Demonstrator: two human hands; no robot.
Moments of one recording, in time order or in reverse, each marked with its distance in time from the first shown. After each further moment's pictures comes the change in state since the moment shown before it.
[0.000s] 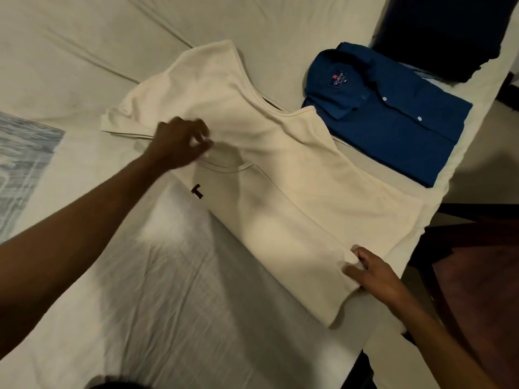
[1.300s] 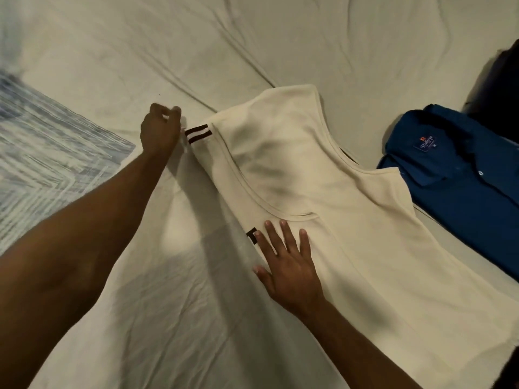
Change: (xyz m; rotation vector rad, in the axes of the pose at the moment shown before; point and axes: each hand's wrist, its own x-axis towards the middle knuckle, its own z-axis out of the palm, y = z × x) left_hand 0.024 -0.158 -0.041 -0.495 0.522 -0.810; right_hand 0.100 -0.189 0.183 -0.868 0.238 -0.927
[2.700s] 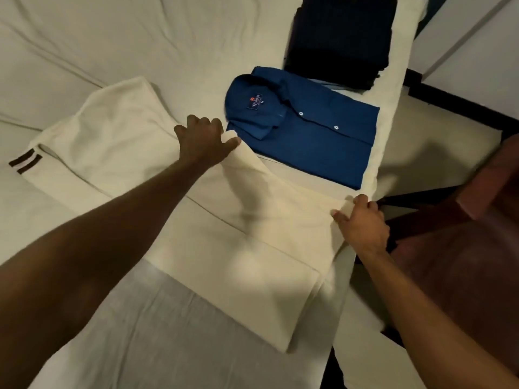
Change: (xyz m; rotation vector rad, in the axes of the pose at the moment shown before) left_hand -0.246 0.207 0.203 0.613 -0.455 0.784; right_hand -0.210 0.250 -0.090 0.204 0.050 1.239
